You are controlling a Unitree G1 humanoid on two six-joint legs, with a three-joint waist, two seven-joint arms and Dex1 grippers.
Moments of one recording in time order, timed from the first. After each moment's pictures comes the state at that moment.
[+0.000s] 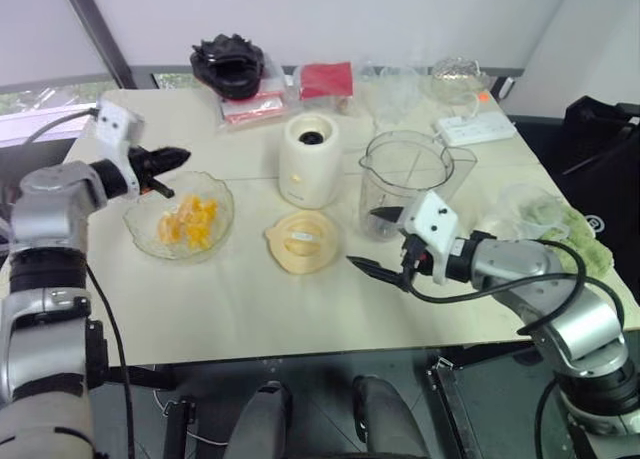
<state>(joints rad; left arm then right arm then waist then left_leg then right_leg) -0.81 0.75 0.06 0.61 -0.12 0.31 -0.88 -0.33 -0.70 0.12 -0.61 0.39 0.75 0.65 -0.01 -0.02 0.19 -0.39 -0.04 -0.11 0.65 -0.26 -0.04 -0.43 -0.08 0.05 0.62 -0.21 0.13</state>
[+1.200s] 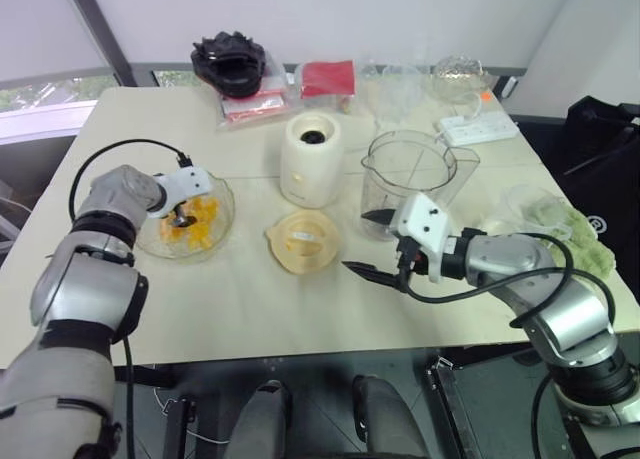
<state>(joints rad) -1.15 0.62 -0.32 1.32 0.42 -0.01 -0.76 -0.38 -0.69 0.15 -0.54 0.35 0.71 0.74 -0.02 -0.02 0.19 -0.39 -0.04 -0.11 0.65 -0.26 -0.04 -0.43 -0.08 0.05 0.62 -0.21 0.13</state>
